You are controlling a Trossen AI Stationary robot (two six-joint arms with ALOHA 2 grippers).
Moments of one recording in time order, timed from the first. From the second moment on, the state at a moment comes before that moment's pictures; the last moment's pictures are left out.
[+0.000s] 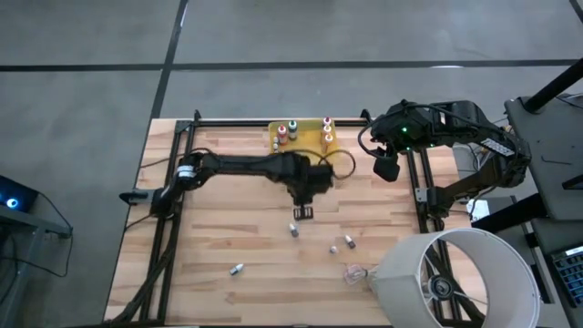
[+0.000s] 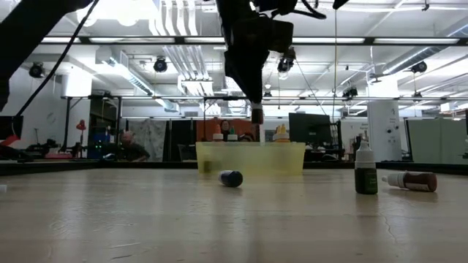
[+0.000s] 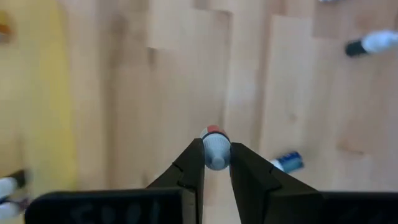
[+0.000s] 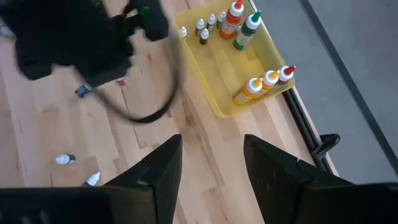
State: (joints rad) left arm 0.03 2.12 2.06 -1.17 -0.03 -0.04; right arm -0.14 1.33 1.82 -1.46 0.20 0.15
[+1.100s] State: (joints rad) left arm 0.37 2.12 2.16 -1.30 -0.06 0.09; right arm -0.14 1.33 1.82 -1.42 0.20 0.34
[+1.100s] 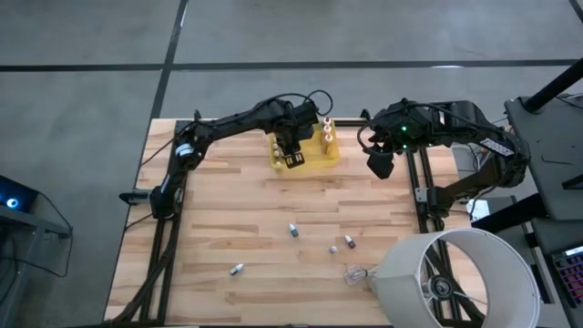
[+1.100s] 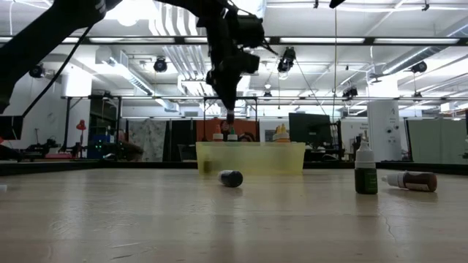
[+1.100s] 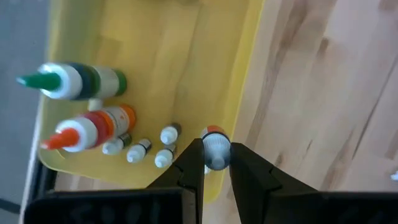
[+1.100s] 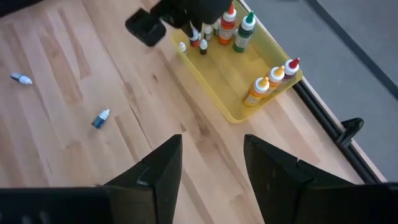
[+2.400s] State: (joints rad) left arm 0.39 2.13 1.80 -1.01 -0.07 0.04; right arm -0.14 1.33 1.82 -1.40 0.20 0.33
